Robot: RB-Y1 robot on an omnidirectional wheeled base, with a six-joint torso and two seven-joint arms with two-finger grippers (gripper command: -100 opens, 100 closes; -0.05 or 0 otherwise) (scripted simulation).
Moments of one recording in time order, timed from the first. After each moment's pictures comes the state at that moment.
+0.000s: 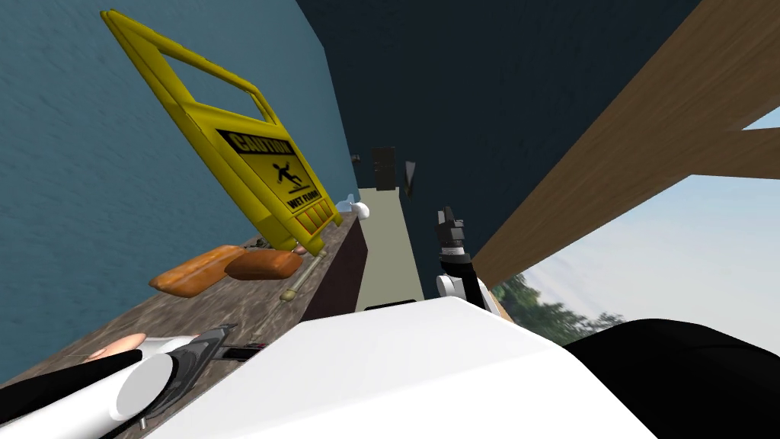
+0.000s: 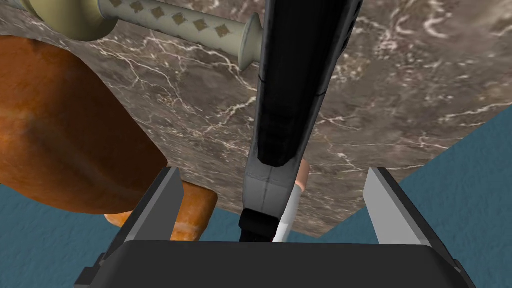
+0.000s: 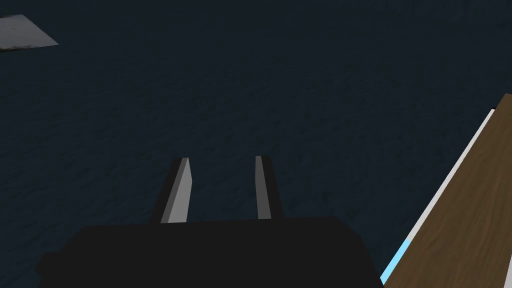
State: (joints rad) left arm 0.59 0.25 0.80 -2.45 0.38 1.60 -0.57; right arm 0.48 0.02 0.05 -2.30 0.08 -0.40 -0.07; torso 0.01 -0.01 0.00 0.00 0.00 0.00
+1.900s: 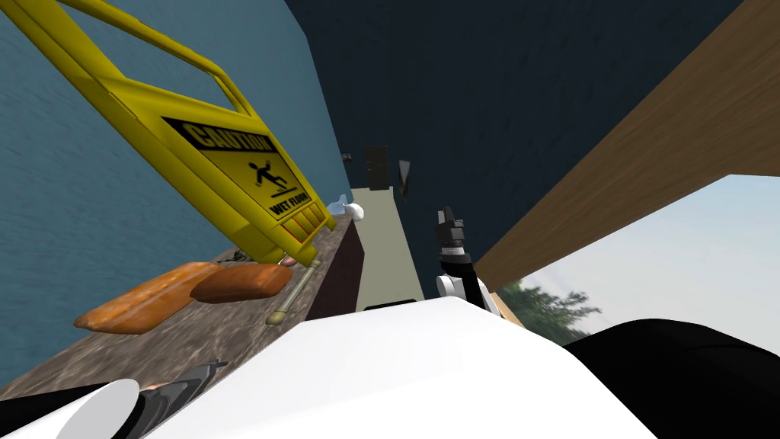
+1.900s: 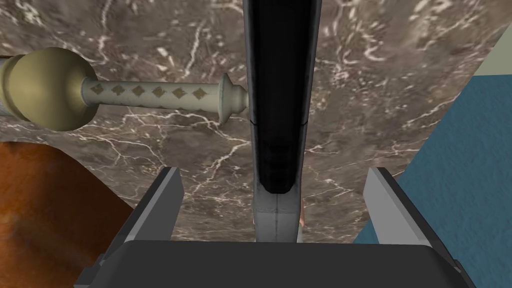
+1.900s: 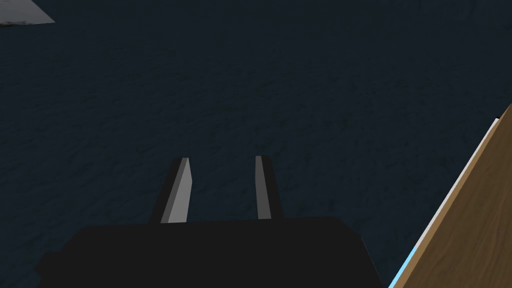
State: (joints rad) left arm 0.66 0.22 0.85 -2.55 0.45 1.91 -0.66; right arm 0.48 0.02 0.05 -2.30 0.08 -0.40 -0.07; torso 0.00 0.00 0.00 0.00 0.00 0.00
